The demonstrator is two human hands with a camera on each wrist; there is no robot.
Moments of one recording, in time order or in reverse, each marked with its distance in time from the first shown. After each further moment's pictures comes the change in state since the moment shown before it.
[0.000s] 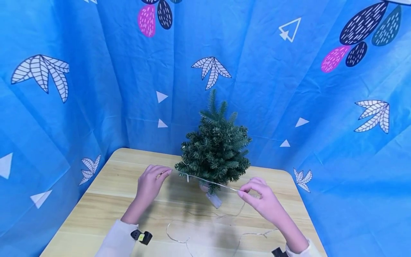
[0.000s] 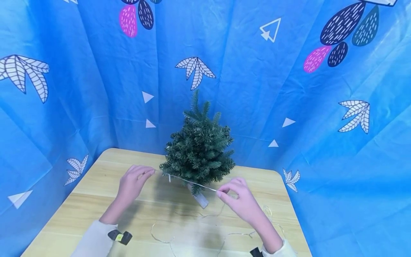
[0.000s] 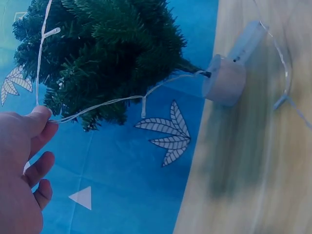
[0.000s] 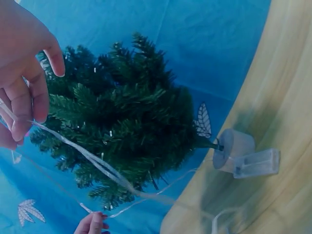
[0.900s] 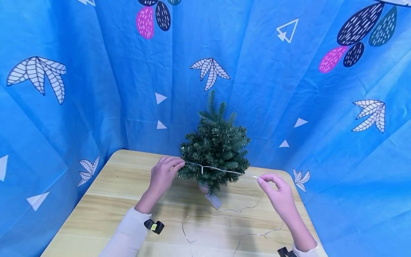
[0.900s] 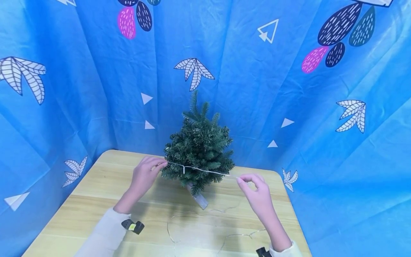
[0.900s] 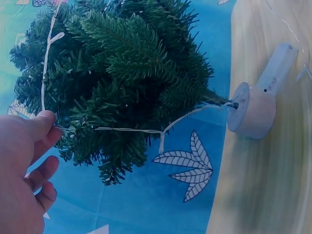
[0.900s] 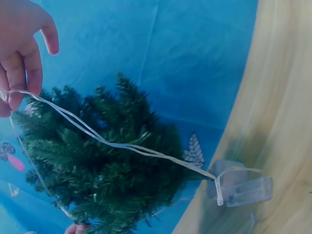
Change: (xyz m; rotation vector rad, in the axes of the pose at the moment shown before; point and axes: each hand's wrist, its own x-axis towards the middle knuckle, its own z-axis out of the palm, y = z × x) left_hand 0.037 0.037 0.017 -0.052 -0.097 -0.002; right_hand -0.004 0.018 -0.026 0.035 0.256 0.354
